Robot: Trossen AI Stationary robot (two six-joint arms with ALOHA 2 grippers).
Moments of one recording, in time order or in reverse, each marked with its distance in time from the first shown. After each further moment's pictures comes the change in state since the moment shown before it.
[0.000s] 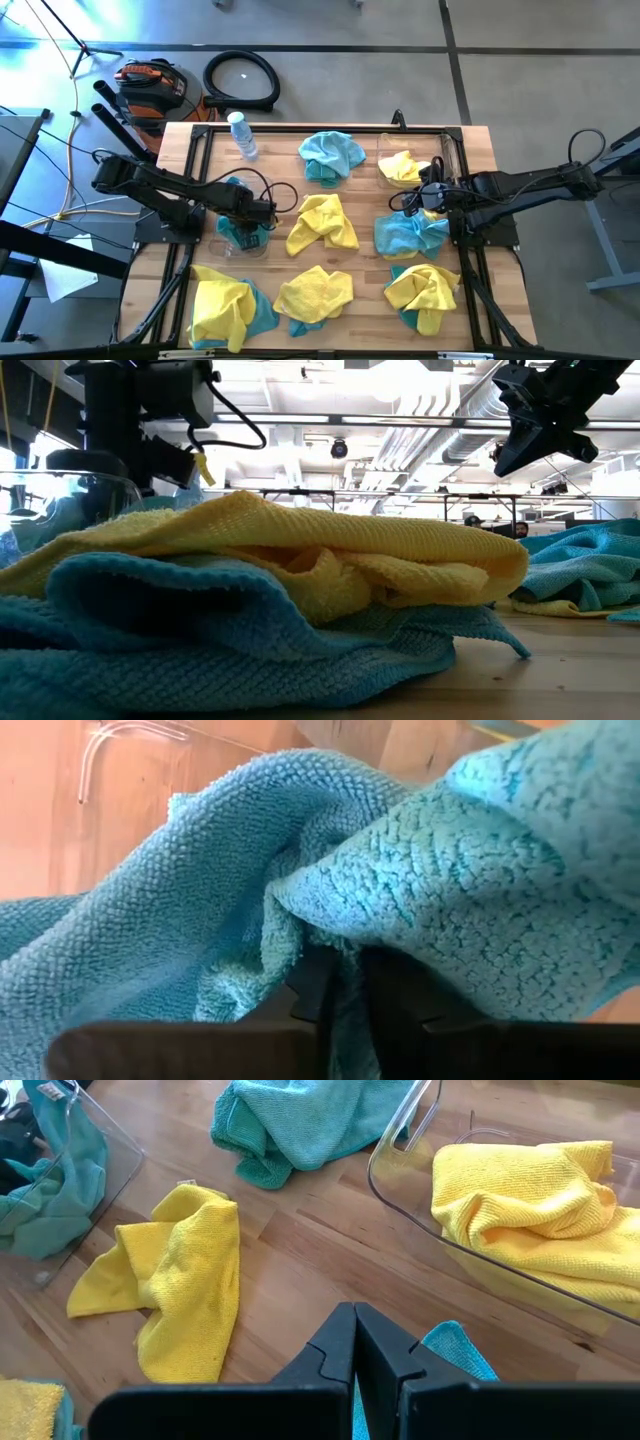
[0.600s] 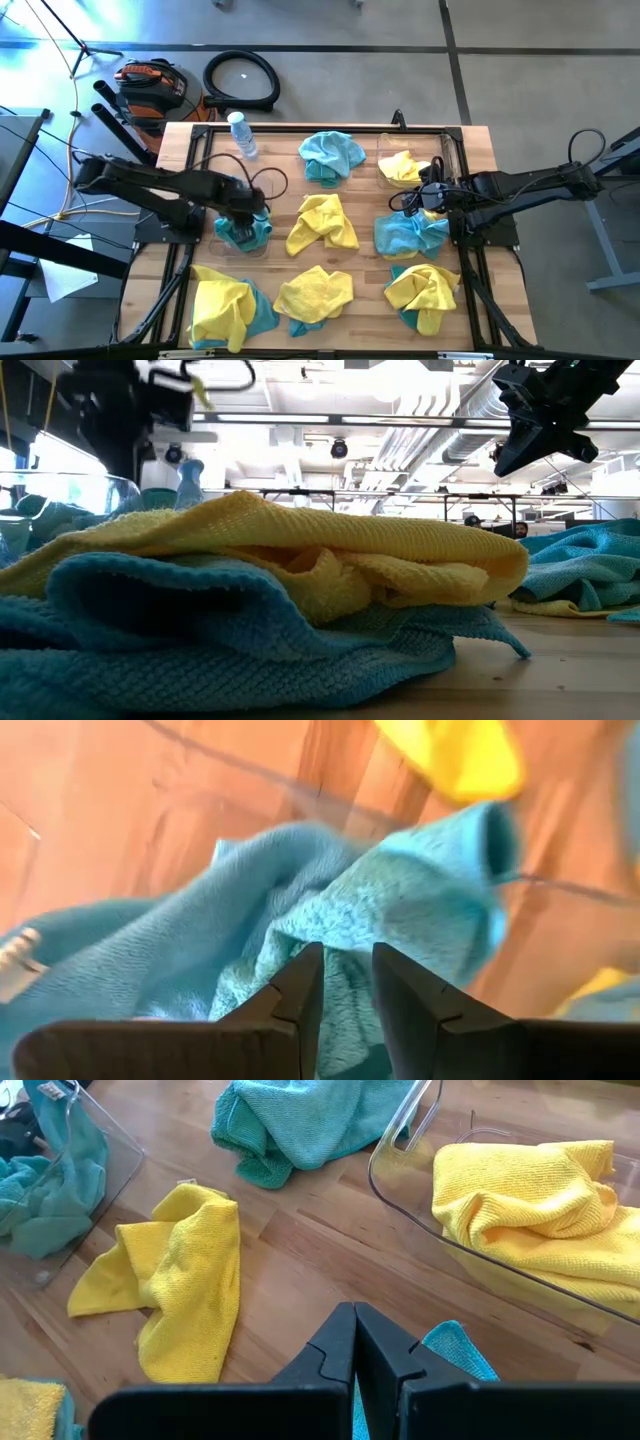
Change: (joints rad) left arm 0.000 -0.203 0.119 -0.129 0.002 -0.053; right arm 0.000 0.000 0.000 0.001 -0.001 0.000
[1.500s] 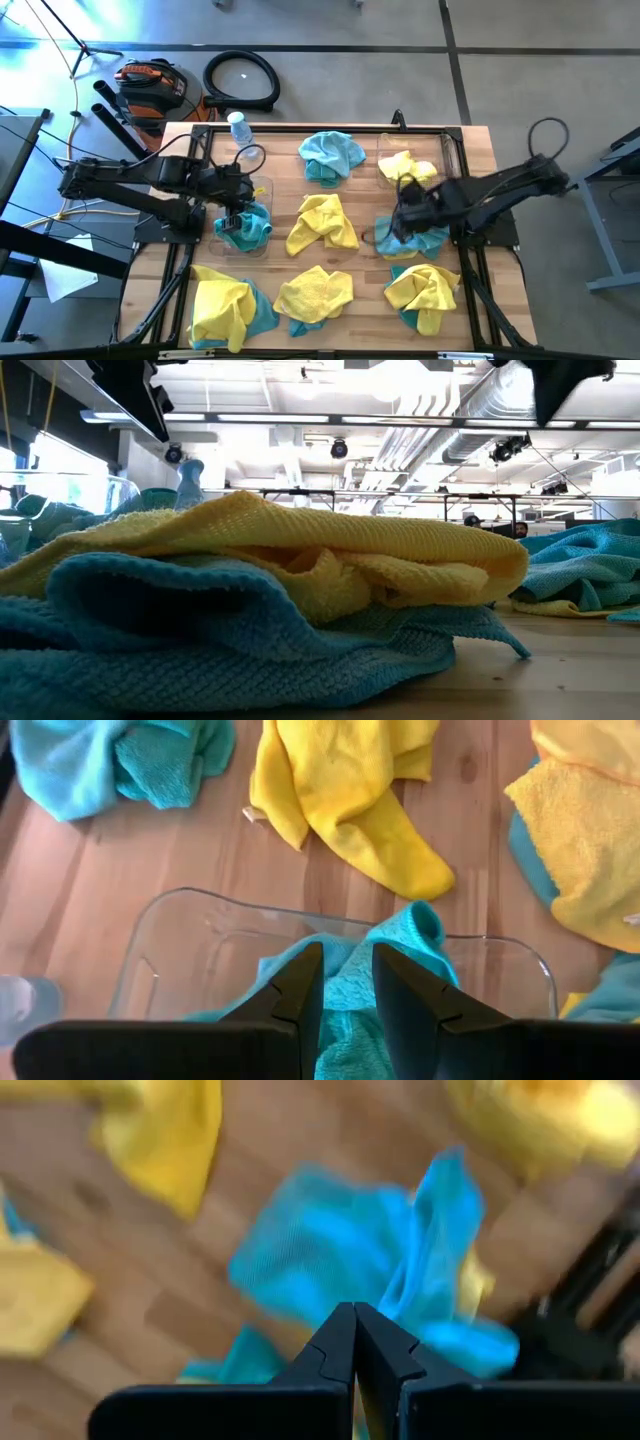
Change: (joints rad) left arm 0.061 -0.218 0.064 0.053 -0.022 0.293; right arm 0.200 0.528 0.625 -0.651 -0.287 0.190
